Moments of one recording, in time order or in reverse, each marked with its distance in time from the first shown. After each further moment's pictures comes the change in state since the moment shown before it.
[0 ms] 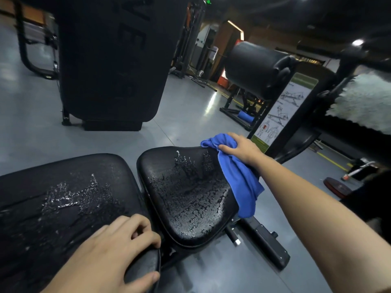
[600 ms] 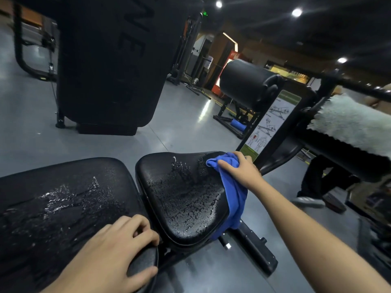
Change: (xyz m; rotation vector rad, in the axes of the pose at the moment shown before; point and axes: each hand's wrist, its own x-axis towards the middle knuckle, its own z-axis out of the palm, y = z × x) left_hand -0.003 0.002 0.000 -0.024 0.031 0.003; right_hand -0.072 -0.008 0.003 0.109 0.113 0.202
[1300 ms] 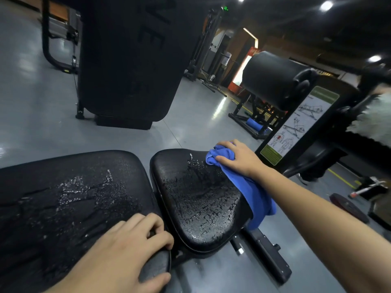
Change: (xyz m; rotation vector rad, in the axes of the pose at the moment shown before) left_hand 0.005 -0.004 0.005 0.058 0.005 0.023; right_hand 0.054 -0.040 0.025 -0.194 -0.133 -0.486
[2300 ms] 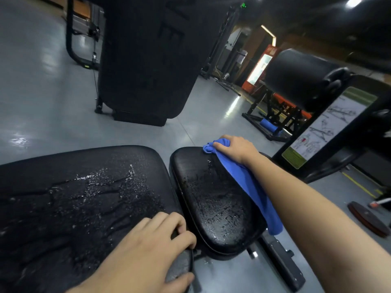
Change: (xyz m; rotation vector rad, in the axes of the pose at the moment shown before) left_hand -0.004 0.000 0.008 0.004 0.037 -0.036; right_hand 0.063 -0.052 0.024 -0.119 -0.068 0.137
